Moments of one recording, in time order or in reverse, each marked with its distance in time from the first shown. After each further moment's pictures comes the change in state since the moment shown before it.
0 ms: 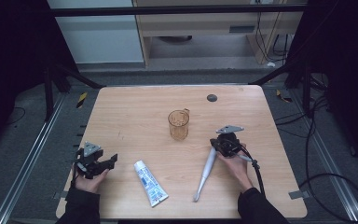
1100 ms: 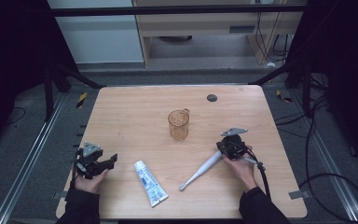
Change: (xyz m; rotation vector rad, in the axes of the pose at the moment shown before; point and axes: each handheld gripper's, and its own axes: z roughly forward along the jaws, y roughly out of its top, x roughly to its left) left arm 0.000 0.000 -0.002 -0.004 -0.001 0.001; right arm -0.008 -0.010 -0.013 0.067 -0.057 -0.021
